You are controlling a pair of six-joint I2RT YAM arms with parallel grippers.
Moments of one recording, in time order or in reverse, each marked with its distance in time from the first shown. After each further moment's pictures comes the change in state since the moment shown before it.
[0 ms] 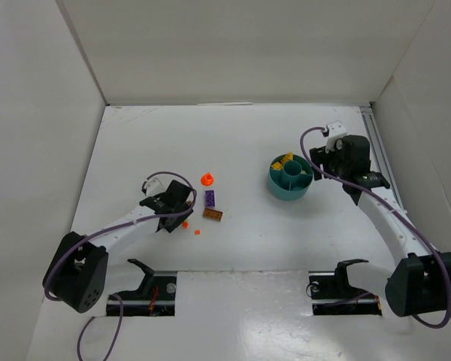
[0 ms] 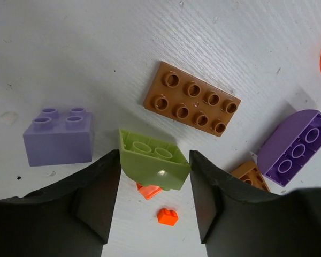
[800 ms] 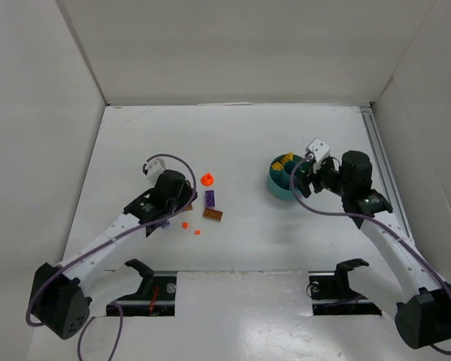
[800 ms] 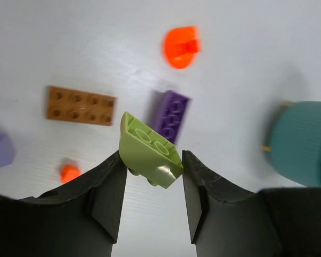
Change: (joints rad) left arm -0.032 -0.164 0.082 0.061 0.038 0.142; right arm 0.063 -0.198 -0.149 0.097 -0.381 -0.185
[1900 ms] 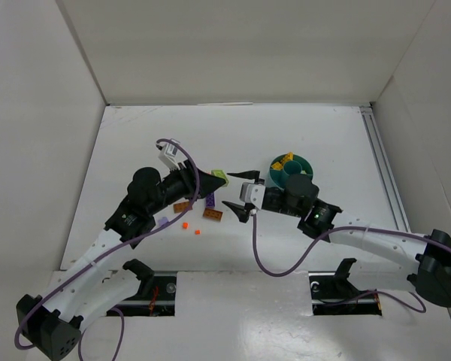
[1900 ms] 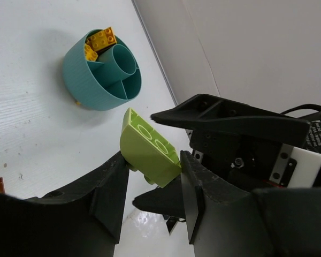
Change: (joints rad) left arm -0.008 -0.246 0.047 0.424 0.641 0.187; right arm 0.758 0.185 -0.001 0.616 0.073 -0.230
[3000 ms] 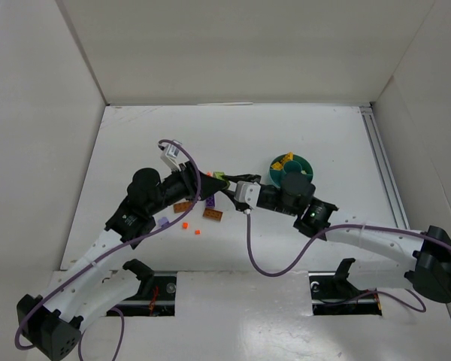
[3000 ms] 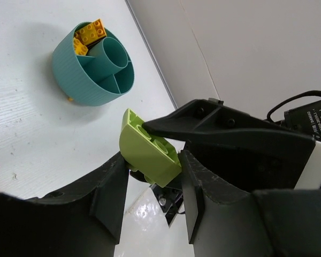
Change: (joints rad) left arm 0.000 -0.002 -0.013 0.026 0.058 0.010; right arm 0.025 0.048 0.050 0.018 0.077 -0.055
